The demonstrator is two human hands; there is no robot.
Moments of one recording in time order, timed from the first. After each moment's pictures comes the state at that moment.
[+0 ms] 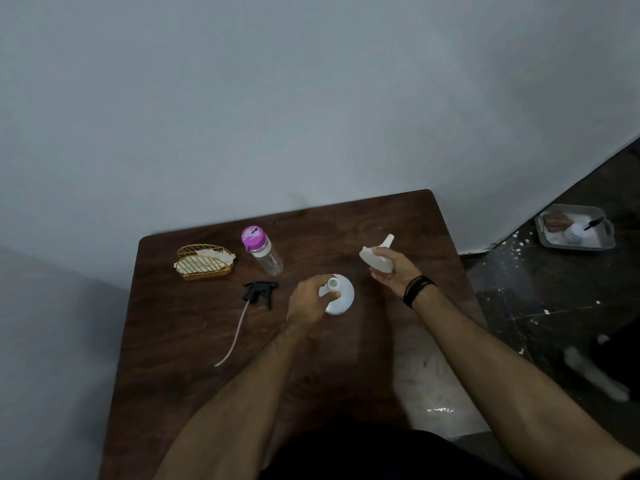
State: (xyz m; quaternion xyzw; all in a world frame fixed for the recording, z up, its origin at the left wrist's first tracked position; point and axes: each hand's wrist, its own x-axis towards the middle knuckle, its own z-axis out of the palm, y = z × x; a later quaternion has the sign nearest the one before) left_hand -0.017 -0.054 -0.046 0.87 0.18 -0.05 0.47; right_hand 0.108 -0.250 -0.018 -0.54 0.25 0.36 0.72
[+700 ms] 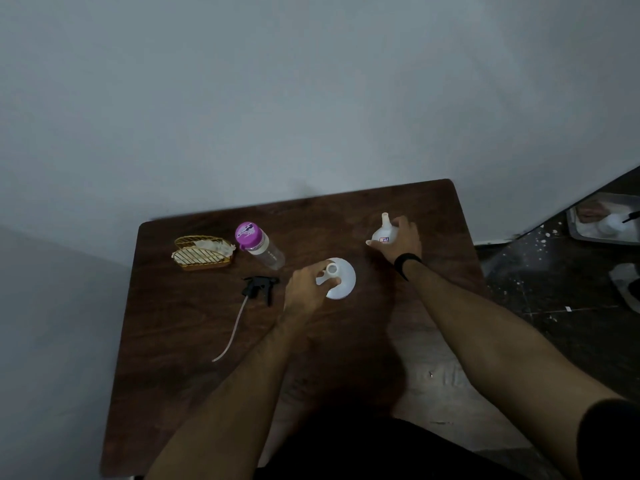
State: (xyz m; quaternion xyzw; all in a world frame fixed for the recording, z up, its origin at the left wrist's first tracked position) left_hand 0.015 -0.044 -0.055 0.88 0.21 -0.04 0.43; right_hand 0.183 -0.230 -0.080 -0.91 0.03 0.18 0.37
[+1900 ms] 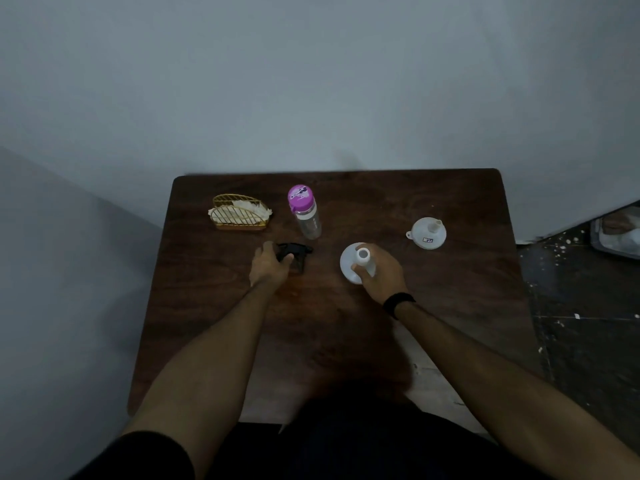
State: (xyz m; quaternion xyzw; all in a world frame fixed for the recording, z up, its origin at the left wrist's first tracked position) left_hand -0.055 0.090 -0.079 0.84 0.43 -0.12 0.31; right_hand 0.034 -0.163 -0.068 -0.87 -0.21 0.16 0.41
